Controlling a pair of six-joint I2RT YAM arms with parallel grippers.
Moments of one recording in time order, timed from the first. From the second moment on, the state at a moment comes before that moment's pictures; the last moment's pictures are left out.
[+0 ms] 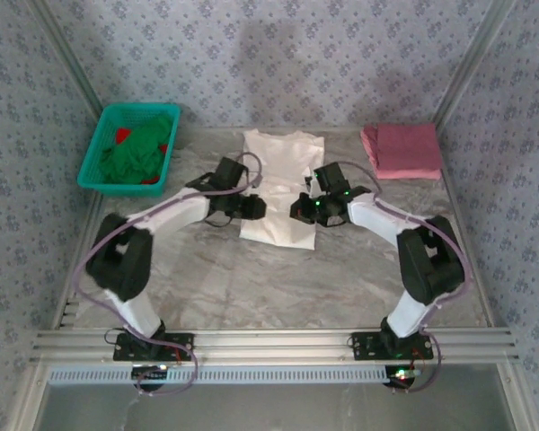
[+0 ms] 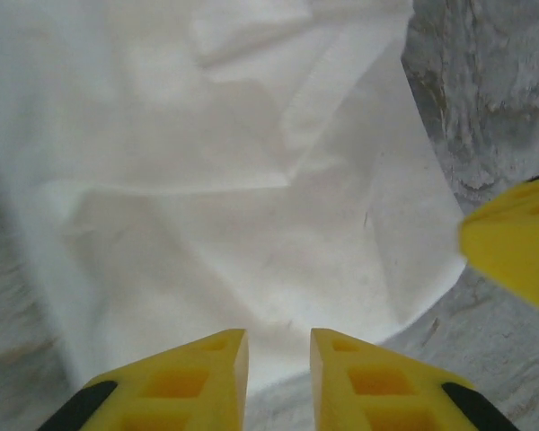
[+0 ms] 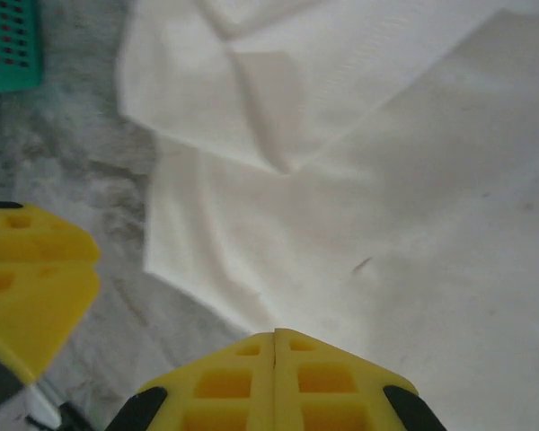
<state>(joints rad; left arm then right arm) -0.57 1.78 1.25 -0.44 0.34 -0.34 0.44 1.70 1.07 -0.32 -0.46 0.66</state>
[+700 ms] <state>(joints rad) -0.37 2.40 2.08 -0.51 0.34 -0.16 0.41 1.92 1.05 -0.05 -0.35 0.72</state>
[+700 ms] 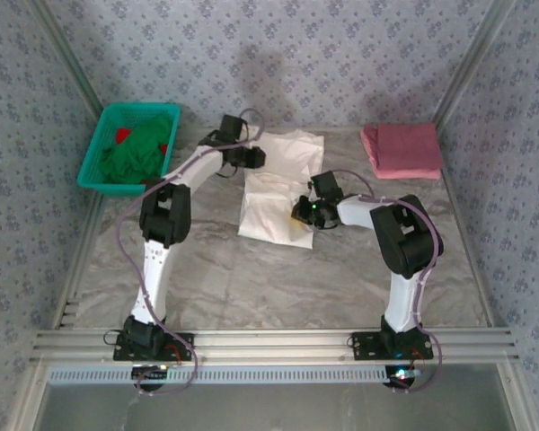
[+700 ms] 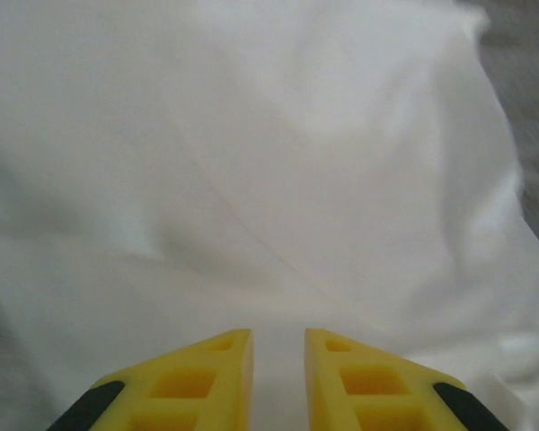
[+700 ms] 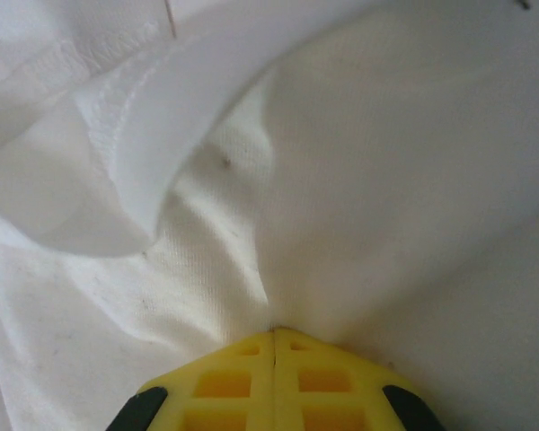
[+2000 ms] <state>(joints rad) -0.44 2.08 1.43 -0.07 0.33 -0.28 0.39 1.94 1.32 -0.16 -0.34 0.75</state>
